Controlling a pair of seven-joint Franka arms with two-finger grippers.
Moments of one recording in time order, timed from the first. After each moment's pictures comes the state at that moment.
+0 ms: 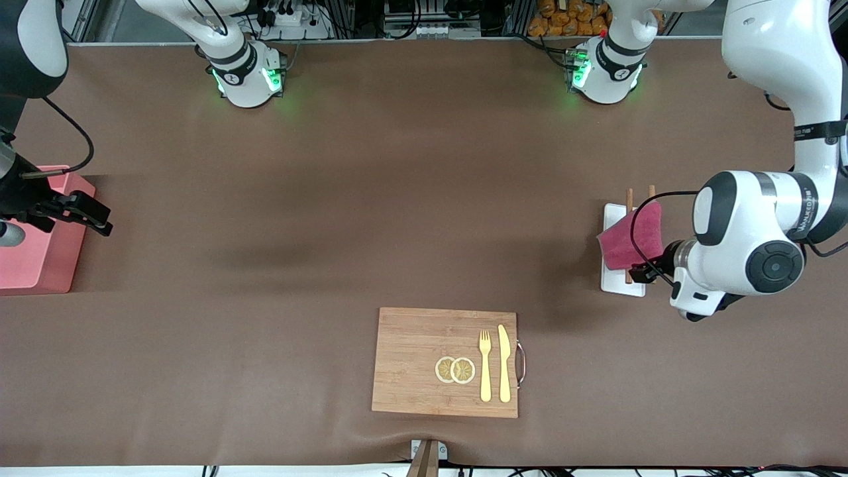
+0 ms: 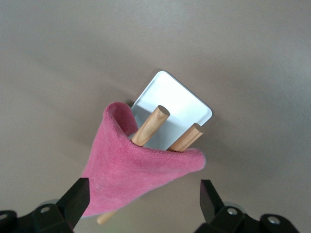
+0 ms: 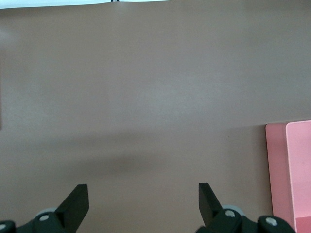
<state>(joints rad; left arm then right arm) -0.15 0.50 0.06 -1.55 0.01 1.72 -0.66 0.00 0.07 -0.02 -1.62 -0.04 1.80 0.04</state>
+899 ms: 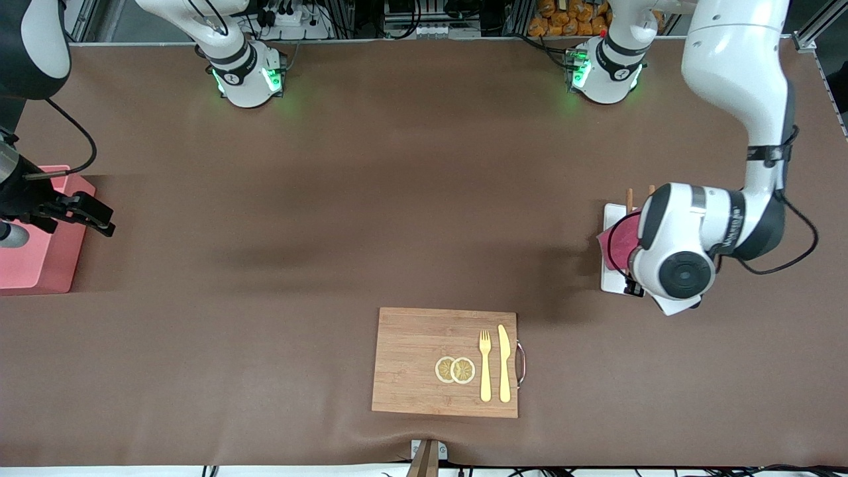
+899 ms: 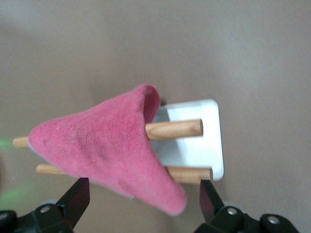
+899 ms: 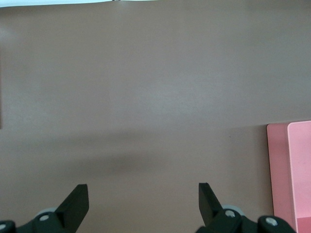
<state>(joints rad) -0.25 0.58 0.05 -1.55 0.20 1.73 -1.61 0.00 0.08 -0.02 -1.62 -0.04 1.80 0.04</state>
